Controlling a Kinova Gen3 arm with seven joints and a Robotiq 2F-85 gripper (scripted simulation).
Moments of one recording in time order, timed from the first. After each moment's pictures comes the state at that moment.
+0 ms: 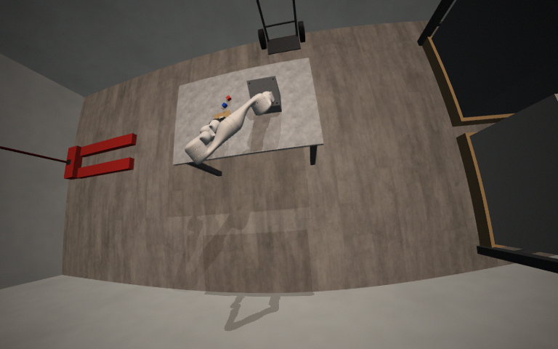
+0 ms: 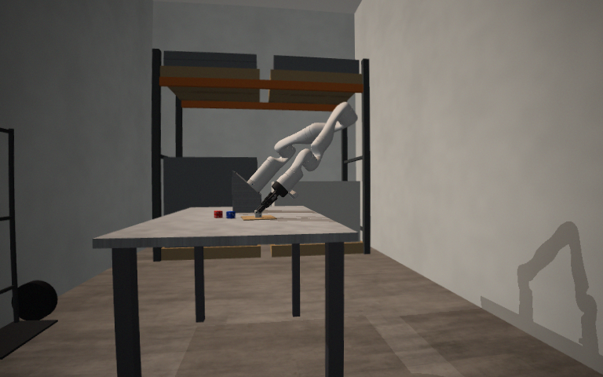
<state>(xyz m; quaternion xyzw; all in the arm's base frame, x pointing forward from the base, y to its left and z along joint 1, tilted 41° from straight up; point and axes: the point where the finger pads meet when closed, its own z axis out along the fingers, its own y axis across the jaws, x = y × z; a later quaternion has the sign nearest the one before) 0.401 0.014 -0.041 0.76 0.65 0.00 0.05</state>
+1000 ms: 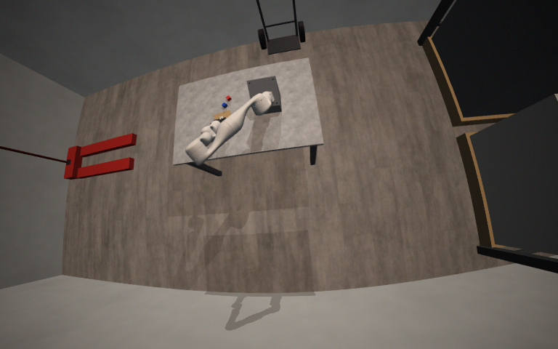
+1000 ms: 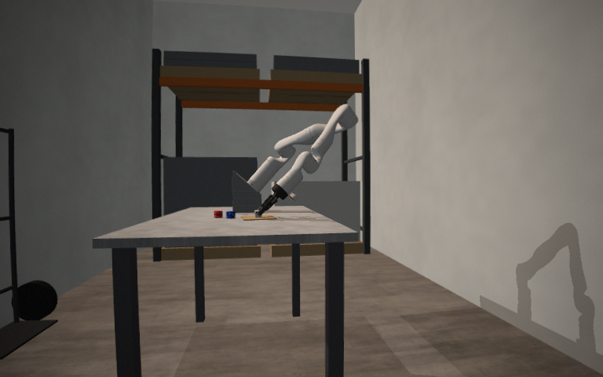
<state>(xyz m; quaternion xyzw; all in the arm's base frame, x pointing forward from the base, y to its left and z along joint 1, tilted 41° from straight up) 0.400 0.021 -0.049 0.76 0.65 0.00 0.04</state>
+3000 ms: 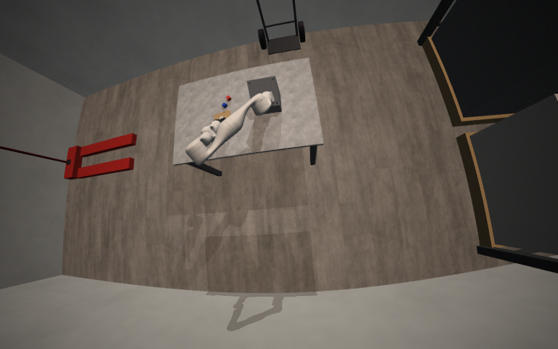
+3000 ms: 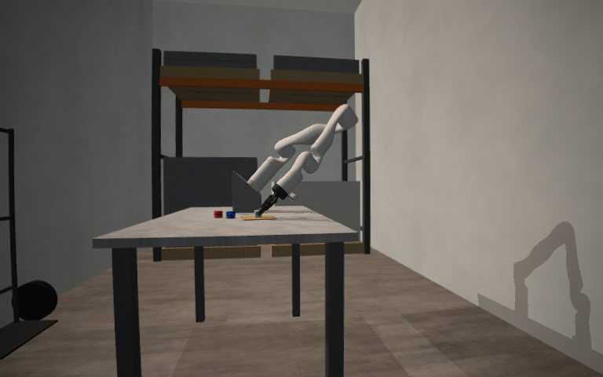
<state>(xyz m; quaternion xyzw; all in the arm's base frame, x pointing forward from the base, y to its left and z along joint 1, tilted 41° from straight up) 0.400 0.021 -0.049 0.76 0.65 0.00 0.04</state>
